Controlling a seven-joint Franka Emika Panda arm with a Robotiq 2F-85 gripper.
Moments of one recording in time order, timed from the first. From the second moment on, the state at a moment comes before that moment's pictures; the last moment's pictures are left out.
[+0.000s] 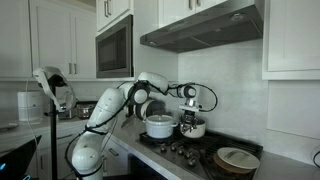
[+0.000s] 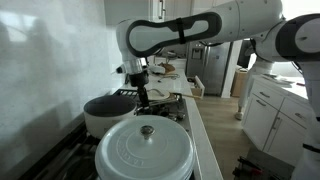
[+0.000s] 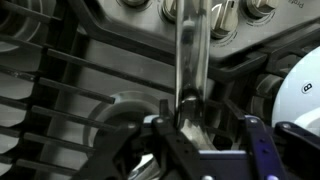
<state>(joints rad) 0.24 0.46 0.24 -1.37 -0.12 1.58 -0.51</state>
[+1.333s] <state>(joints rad) 0.22 0.47 0.24 -1.38 -0.12 1.58 -0.51</state>
